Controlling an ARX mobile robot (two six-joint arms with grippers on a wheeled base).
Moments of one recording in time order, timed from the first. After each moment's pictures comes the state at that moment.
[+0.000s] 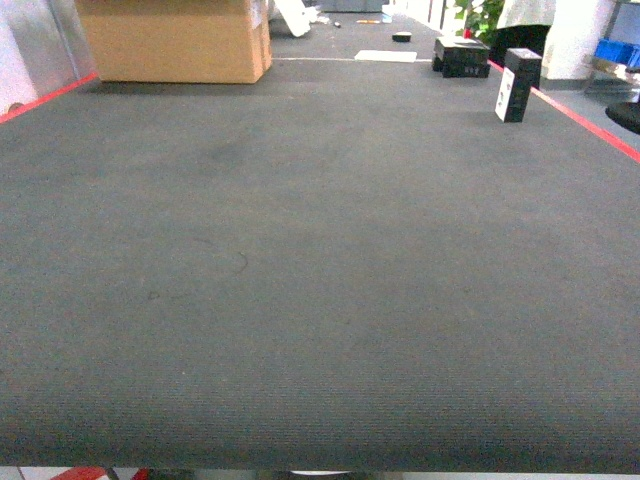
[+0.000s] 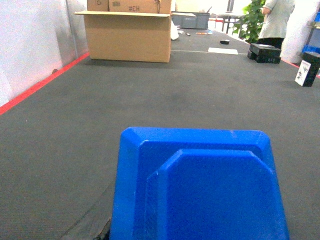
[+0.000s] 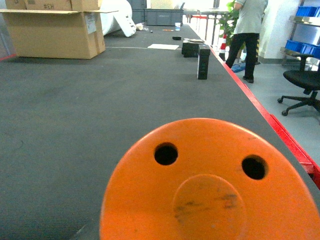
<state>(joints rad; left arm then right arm) 0.00 0.20 0.05 0.14 0.00 0.00 0.00 0.05 0.06 -0.01 0.00 0.01</state>
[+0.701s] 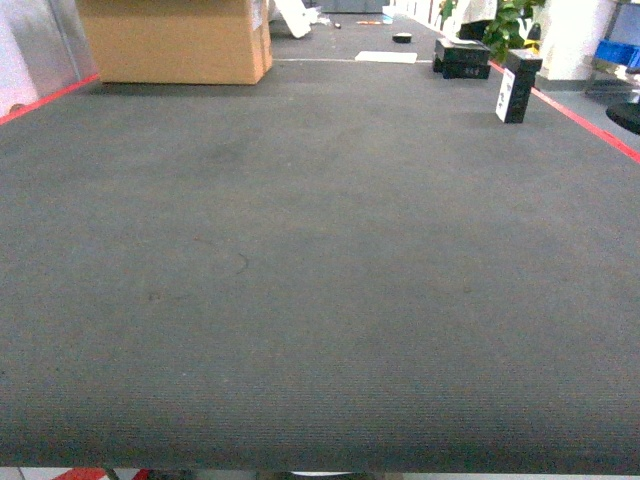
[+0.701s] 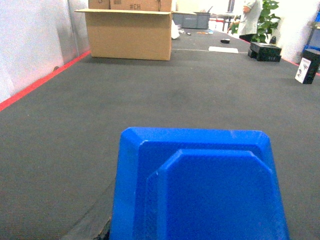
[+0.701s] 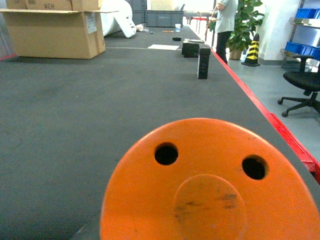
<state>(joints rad) 0.00 0.01 0.01 -0.01 0.00 0.00 0.00 0.00 0.01 -0.01 0.00 0.01</state>
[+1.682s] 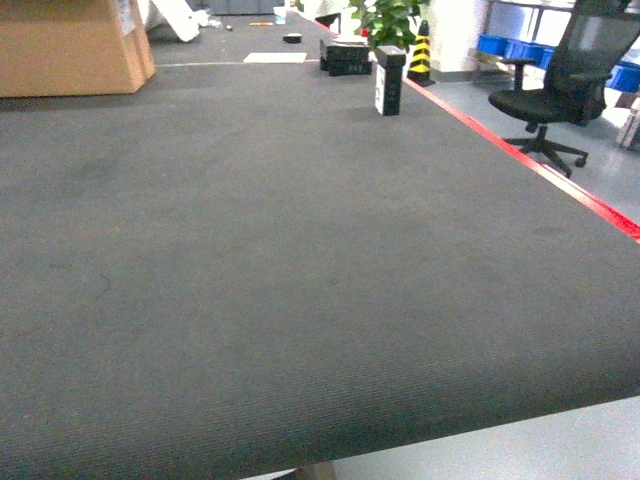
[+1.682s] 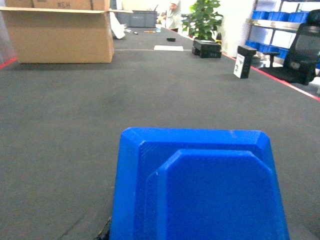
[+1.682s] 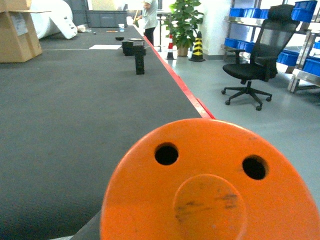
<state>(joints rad) 0.00 0.01 0.01 -0.01 0.00 0.00 0.00 0.00 0.01 -0.01 0.00 0.01</state>
